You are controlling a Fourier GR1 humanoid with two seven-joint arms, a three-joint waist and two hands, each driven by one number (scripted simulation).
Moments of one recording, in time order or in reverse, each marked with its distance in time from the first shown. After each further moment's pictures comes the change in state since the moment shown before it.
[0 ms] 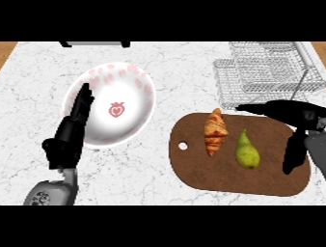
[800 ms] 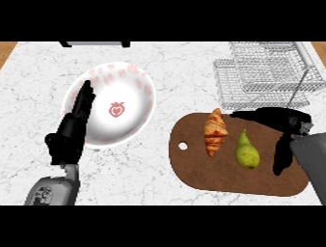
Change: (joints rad) left arm -0.028 -0.017 0.023 0.024 -0.013 -0.016 0.003; right arm 0.006 0.058 0.020 0.126 0.126 -0.066 -0.095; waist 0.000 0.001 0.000
